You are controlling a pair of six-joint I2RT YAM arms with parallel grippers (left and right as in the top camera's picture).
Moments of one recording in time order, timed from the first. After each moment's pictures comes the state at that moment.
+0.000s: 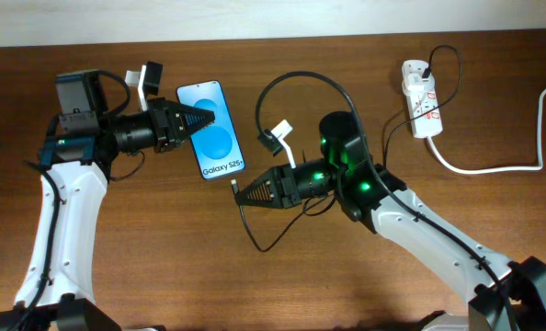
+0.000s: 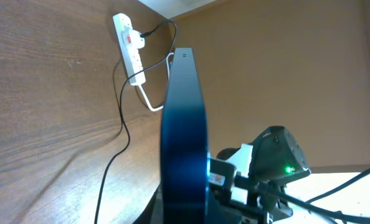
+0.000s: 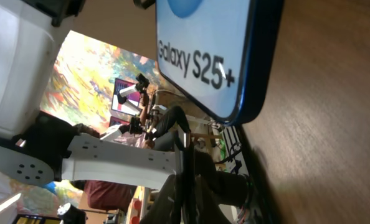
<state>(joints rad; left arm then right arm) 0.11 1.53 1.31 -0.58 1.25 -0.44 0.53 1.53 0.96 0.19 -1.24 0.85</state>
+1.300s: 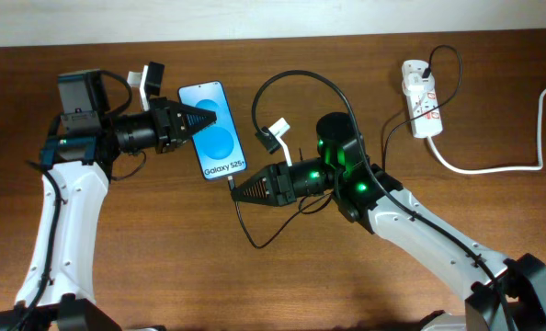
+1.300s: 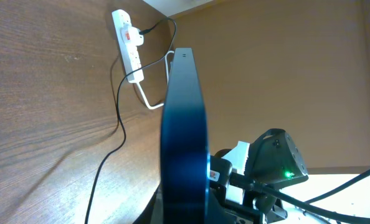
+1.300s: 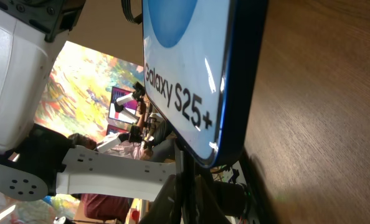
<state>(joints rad) 0.11 1.53 1.31 -0.58 1.25 -0.47 0.54 1.54 0.96 0.24 -1.19 0.90</state>
